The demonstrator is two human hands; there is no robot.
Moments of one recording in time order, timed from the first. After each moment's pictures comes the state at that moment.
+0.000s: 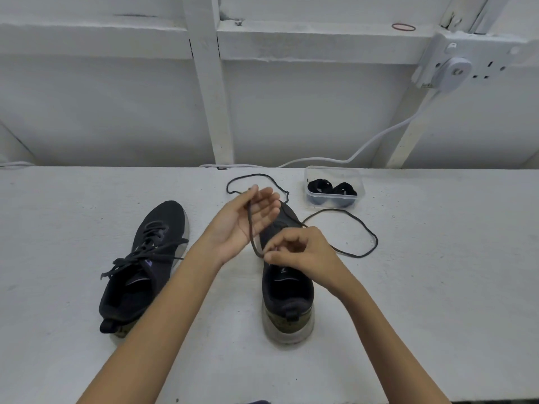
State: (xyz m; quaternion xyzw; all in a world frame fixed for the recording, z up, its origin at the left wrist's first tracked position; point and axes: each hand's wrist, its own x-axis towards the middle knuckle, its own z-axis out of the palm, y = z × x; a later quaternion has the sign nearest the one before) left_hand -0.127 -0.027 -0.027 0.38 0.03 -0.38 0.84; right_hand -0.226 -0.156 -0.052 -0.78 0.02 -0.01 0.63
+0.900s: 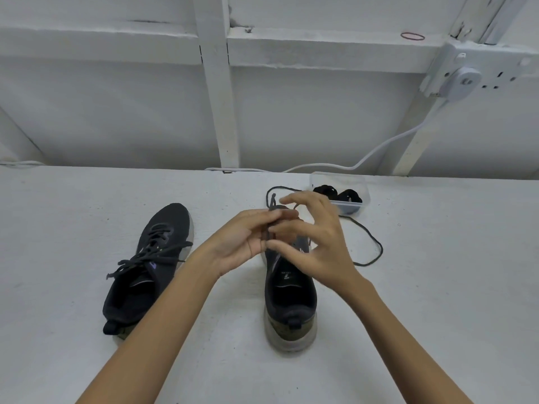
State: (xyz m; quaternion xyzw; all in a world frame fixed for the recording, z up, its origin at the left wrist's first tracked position) left_hand -0.138 -0.018 -0.019 0.51 -0.09 -0.44 0.74; right_hand -0.210 -0.164 -0.048 -0.87 -0.13 -0.36 0.32
